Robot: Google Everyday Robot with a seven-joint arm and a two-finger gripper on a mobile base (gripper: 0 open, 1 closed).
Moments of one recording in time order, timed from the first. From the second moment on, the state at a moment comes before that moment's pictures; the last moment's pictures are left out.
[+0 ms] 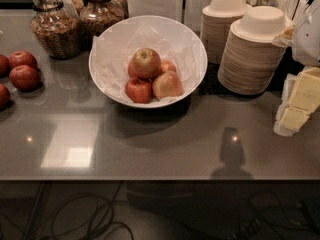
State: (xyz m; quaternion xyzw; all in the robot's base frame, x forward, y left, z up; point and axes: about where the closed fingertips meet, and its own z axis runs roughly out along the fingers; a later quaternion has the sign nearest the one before) arm 0.438 -0.217 0.976 -0.60 0.78 -0.03 0.16
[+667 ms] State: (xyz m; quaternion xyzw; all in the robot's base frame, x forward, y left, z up) arm 0.482 -0.181 0.961 -0.63 0.76 -0.03 0.18
